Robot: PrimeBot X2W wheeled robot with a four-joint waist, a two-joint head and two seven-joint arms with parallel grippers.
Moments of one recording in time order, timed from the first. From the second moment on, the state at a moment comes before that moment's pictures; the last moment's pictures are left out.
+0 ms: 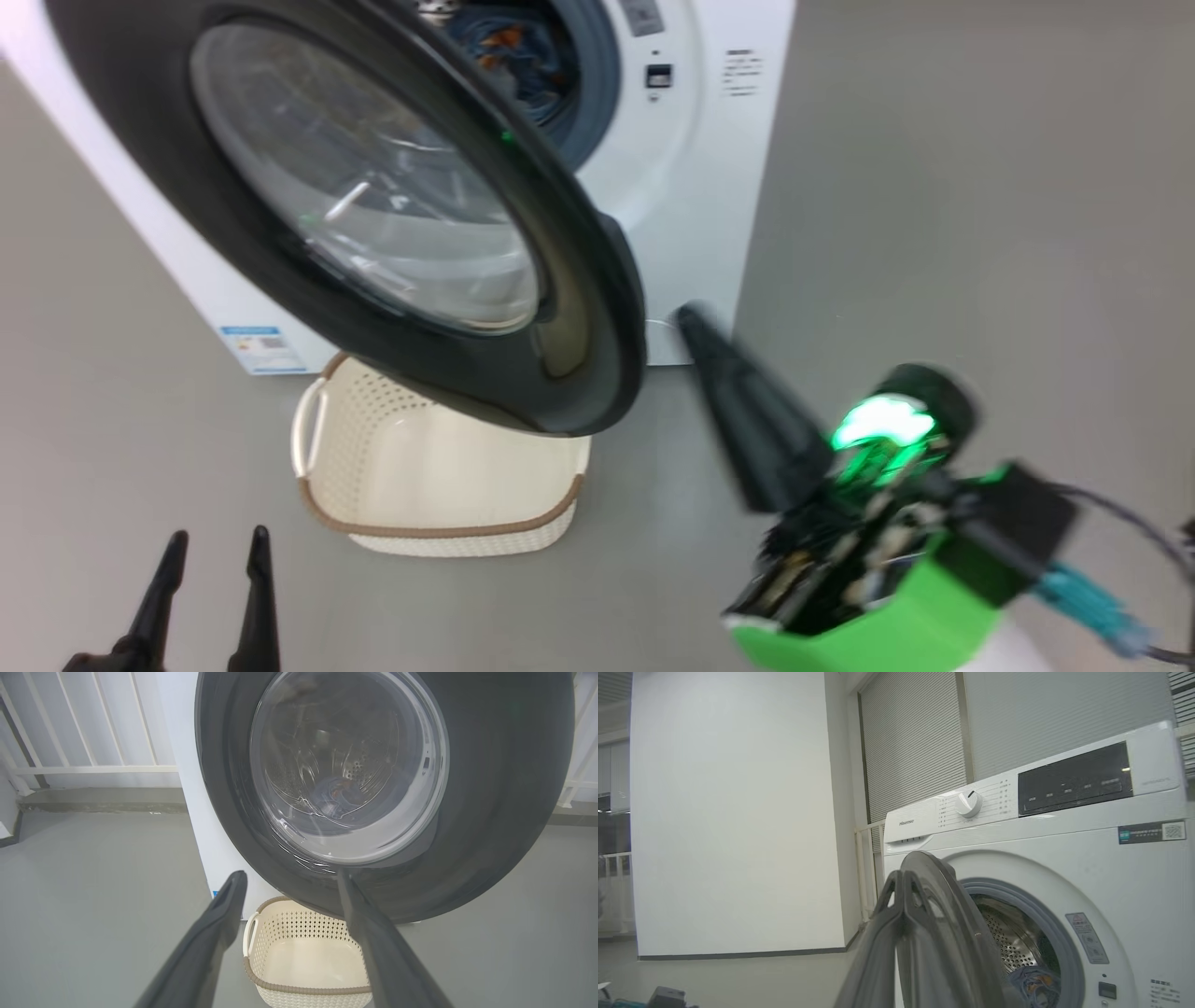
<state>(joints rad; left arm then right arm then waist) 0.11 0.05 0.13 0.02 -0.16 -0.13 -0.26 -0.26 -0.08 0.42 -0.31 0.35 0.13 -0.26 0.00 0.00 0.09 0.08</state>
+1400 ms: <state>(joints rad) -0.13 0.04 -0.04 0.04 -0.25 -0.13 -0.26 -0.52 -0.09 0.36 0.26 0.31 0.13 -0.26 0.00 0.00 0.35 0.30</state>
